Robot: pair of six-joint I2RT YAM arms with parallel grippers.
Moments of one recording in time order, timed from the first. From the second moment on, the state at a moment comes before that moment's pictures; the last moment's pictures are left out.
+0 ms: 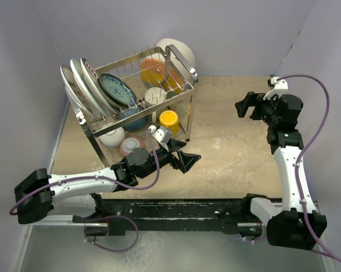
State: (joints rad) left arm -1.13 1.17 0.61 0.63 -0.13 -0.45; right arm -0.14 1.04 1.00 -0.25 -0.36 0.12
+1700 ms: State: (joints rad) left arm -1.13 1.18 0.61 0.61 -0.14 -0.47; right arm -0.14 1.04 0.96 -0.22 -0.39 0.07
